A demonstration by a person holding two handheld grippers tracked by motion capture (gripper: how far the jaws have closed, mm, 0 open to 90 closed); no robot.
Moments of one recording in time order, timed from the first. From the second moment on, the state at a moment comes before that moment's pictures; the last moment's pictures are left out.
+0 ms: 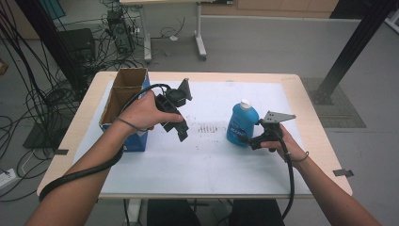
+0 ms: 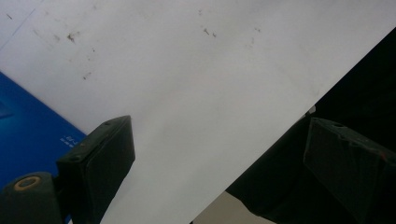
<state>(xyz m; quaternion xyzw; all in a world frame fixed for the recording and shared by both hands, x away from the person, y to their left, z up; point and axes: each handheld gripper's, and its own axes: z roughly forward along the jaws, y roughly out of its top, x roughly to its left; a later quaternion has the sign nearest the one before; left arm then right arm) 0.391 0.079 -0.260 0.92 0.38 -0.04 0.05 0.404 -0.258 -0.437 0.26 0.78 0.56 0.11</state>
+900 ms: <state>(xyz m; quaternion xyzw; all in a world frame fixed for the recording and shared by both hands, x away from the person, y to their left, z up) 0.391 0.079 -0.258 0.92 0.38 -0.04 0.05 0.404 -0.258 -0.436 0.26 0.78 0.56 0.11</state>
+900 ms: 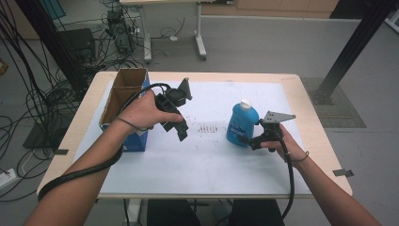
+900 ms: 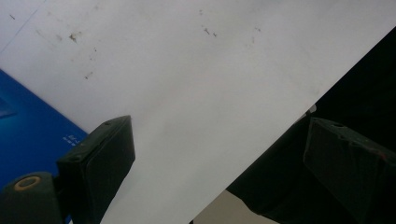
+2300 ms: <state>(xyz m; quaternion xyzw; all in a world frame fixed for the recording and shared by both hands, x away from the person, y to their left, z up) 0.391 0.084 -0.260 0.92 0.38 -0.04 0.05 0.405 -0.248 -0.440 0.26 0.78 0.56 0.11</state>
